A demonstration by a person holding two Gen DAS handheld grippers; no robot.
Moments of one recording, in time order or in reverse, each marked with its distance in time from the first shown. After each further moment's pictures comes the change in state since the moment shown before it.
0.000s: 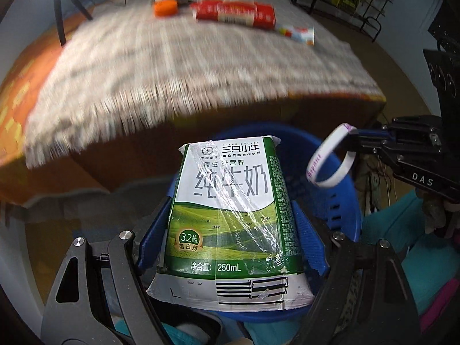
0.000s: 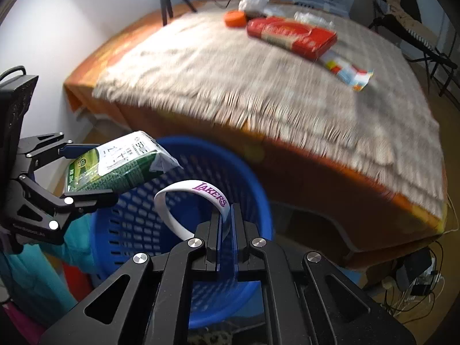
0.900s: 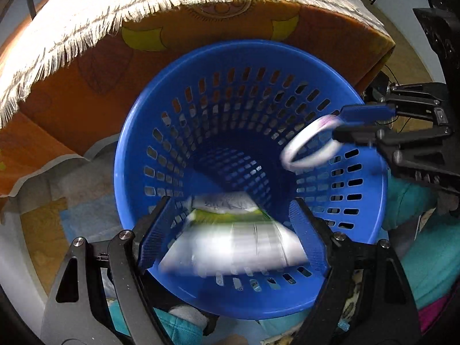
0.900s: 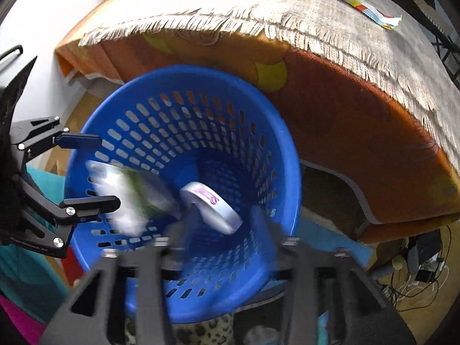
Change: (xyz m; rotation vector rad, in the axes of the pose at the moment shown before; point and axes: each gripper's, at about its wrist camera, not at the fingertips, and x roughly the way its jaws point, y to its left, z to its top) left arm 0.062 -0.026 -0.034 0.056 0.180 0.002; right arm 0.053 0.006 -0.023 0.000 0.166 0.005
